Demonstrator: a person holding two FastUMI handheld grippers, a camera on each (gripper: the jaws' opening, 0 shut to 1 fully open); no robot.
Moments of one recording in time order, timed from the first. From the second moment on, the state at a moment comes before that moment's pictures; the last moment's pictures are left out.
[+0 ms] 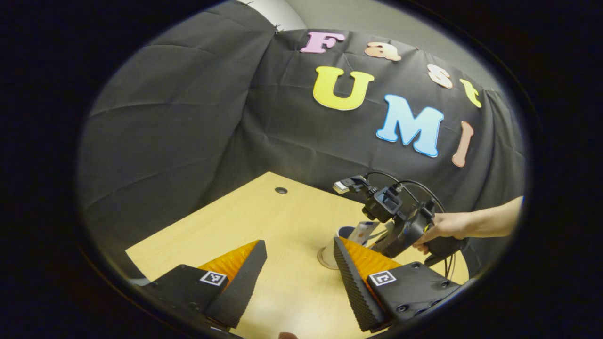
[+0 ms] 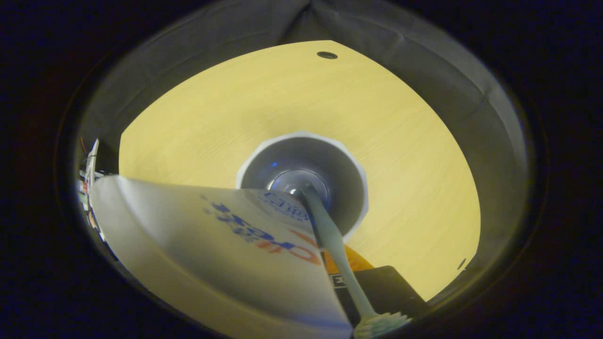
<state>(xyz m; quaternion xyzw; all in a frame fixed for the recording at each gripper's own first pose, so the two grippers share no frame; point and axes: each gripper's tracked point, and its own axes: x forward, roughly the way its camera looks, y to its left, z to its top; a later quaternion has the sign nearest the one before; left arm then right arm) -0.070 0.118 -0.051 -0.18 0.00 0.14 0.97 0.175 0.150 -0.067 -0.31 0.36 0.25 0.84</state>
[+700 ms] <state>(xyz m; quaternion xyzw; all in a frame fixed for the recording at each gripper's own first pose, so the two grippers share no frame) -0.014 0.057 -0.012 -0.13 -0.01 0.05 0.99 0.097 0.092 0.008 -0.19 0.25 0.24 0.92</state>
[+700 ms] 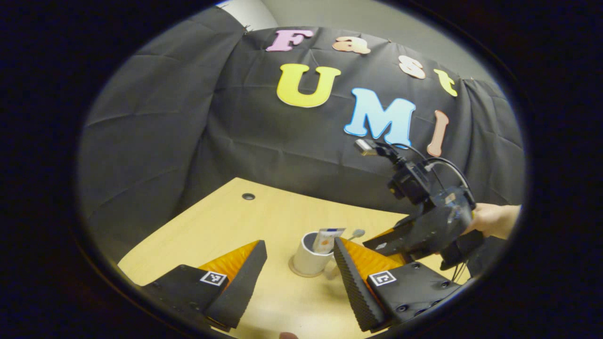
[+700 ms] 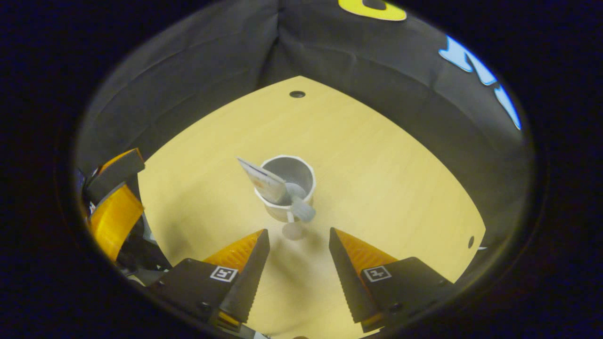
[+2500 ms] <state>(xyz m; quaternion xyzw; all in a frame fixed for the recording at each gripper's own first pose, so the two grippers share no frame) -0.024 -0.092 0.093 -0.05 -0.13 -0.03 0.99 -0.093 -0.143 0.104 0.04 -0.24 -0.15 0.96</state>
